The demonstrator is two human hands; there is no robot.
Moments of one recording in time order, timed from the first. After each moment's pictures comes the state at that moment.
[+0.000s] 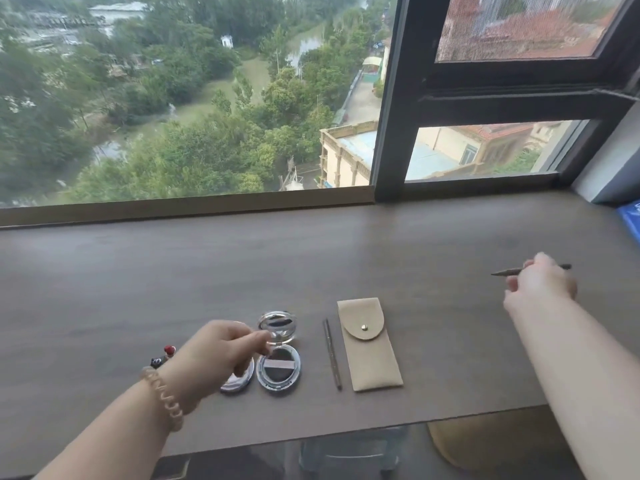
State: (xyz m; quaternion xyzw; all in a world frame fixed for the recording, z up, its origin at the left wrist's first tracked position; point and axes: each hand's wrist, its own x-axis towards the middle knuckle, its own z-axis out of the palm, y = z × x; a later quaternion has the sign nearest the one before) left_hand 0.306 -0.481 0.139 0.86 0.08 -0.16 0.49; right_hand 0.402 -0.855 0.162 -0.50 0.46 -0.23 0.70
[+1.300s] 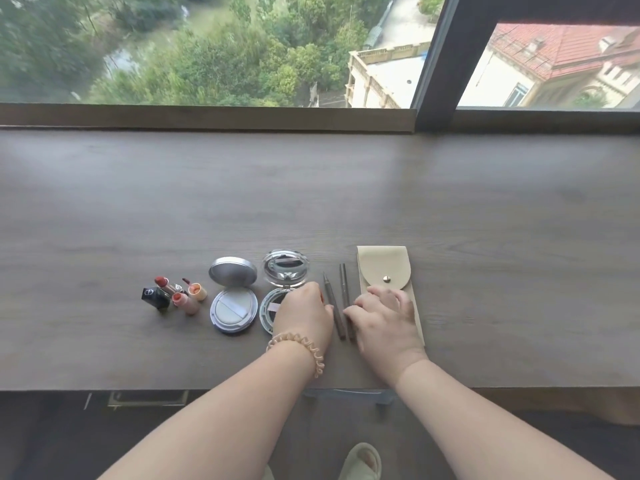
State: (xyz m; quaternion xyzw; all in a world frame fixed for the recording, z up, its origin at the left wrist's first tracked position) left_hand 0.340 -0.573 0.004 0.94 0.17 -0.08 0.27; right_hand 0.336 -0.710 -0.031 -0.97 -0.22 -0.08 0.07
